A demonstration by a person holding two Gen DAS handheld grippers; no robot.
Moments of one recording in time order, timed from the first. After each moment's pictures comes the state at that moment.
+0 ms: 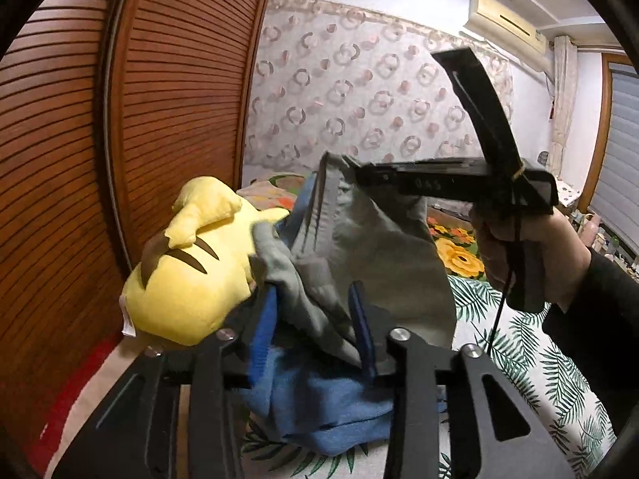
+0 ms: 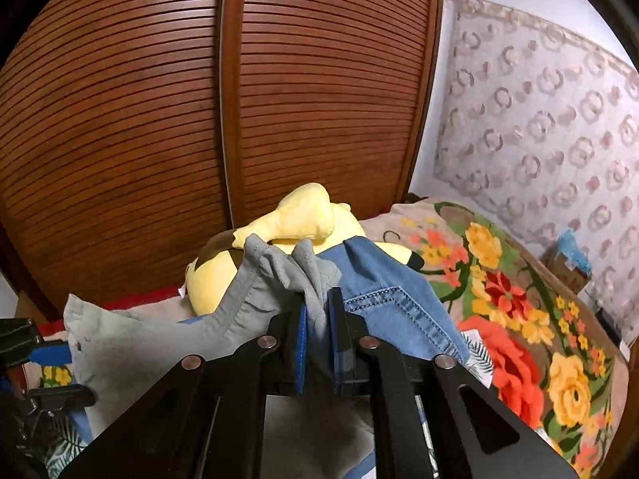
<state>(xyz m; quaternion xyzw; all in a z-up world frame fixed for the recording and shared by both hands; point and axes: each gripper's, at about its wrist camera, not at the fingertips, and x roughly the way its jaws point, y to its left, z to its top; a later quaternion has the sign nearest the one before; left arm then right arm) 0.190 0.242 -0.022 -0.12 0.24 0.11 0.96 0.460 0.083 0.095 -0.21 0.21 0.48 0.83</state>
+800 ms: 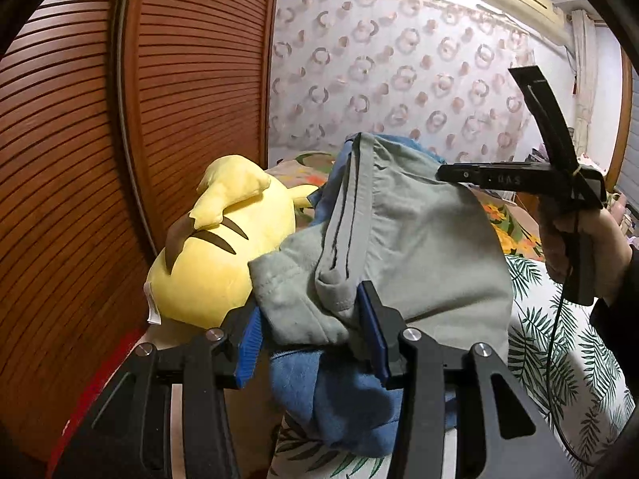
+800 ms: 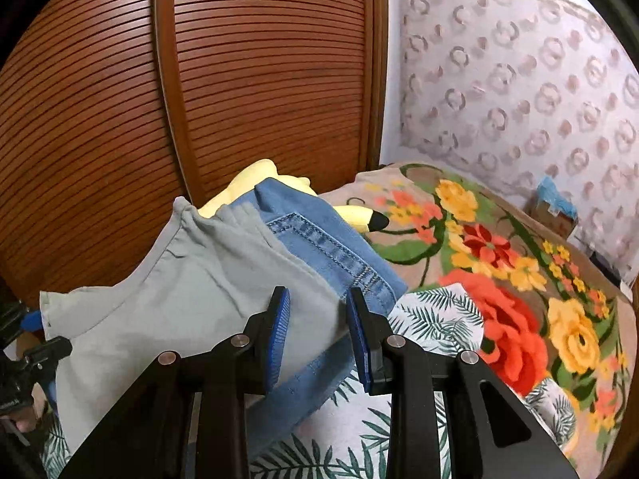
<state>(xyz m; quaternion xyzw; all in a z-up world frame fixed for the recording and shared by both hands) 0.203 0.255 -0.048 -0.10 0.29 0.15 0.94 0.493 0.069 0.068 -0.16 0.26 0.43 0.85</state>
